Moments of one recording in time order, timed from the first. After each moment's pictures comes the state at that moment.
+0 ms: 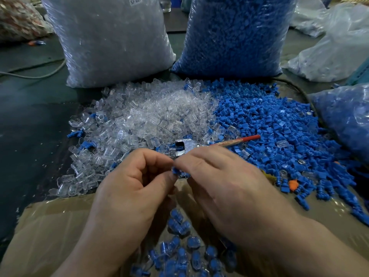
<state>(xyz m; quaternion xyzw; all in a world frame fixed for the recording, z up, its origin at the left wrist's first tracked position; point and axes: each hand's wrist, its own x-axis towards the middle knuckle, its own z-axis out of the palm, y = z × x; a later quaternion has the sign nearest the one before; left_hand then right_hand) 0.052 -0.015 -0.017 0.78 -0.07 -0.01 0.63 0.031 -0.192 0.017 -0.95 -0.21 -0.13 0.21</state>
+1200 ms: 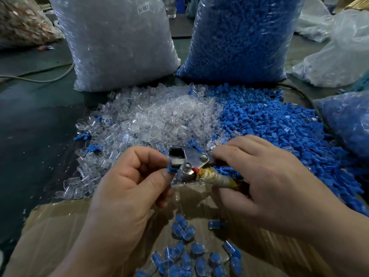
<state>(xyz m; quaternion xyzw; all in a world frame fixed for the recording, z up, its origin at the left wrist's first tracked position) 0.057 -0.007 -0.019 0.68 -0.07 -0.02 0.73 0.036 -0.228 0.029 -0.97 -0.20 -0.11 0.13</state>
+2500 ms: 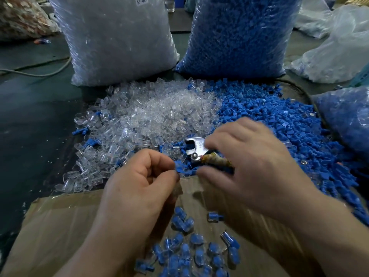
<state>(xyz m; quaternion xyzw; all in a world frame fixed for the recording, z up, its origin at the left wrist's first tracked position) 0.049 -0.016 -0.016 0.82 -0.03 -0.01 0.57 0.046 -0.212 0.028 -0.98 -0.16 -0.12 0.09</state>
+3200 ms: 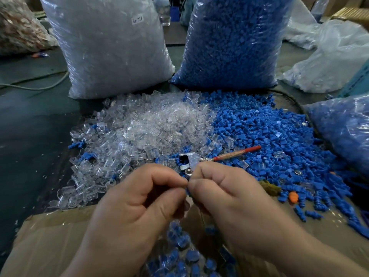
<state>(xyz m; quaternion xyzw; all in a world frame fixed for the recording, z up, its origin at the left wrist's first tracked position) 0.045 -0.014 0.002 0.75 -0.23 0.02 0.62 0.030 -0.186 0.026 -0.86 -0.05 0.05 0.51</state>
